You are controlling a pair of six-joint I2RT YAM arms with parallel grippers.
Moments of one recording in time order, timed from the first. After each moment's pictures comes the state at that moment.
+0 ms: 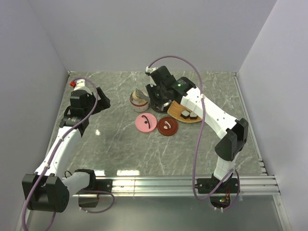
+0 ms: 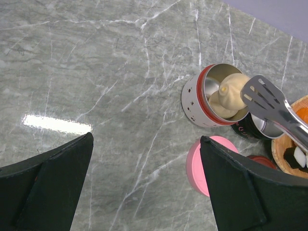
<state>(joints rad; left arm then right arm) -0.08 1.08 0.87 -0.25 -0.02 -0.44 0.74 1.79 1.87 -0.94 0.05 0.22</state>
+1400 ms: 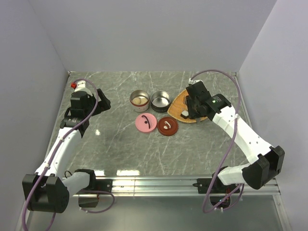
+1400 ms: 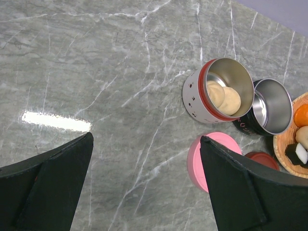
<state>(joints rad) -0.08 1.07 0.85 -0.25 -0.01 -0.44 0.52 1.34 1.34 -0.98 0.34 0.26</state>
